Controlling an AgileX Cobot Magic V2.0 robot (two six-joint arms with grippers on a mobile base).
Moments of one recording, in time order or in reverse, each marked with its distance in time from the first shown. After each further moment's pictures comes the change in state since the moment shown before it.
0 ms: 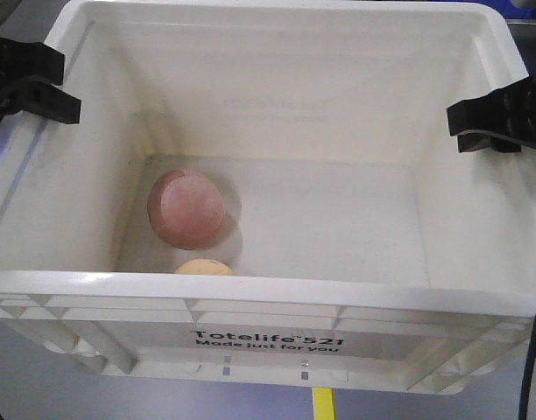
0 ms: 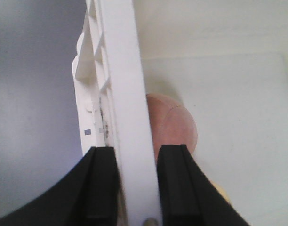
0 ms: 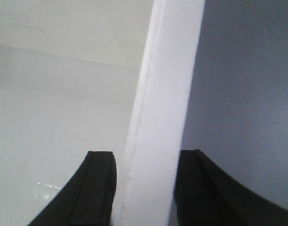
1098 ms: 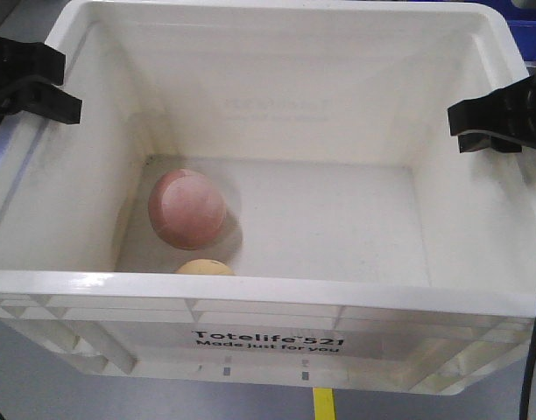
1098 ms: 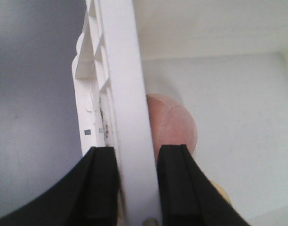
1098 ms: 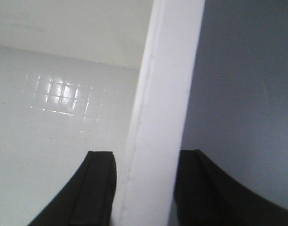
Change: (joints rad) left arm 0.000 0.000 0.000 -0.001 0.000 0.000; right arm 0.000 0.000 0.000 0.001 0.002 0.000
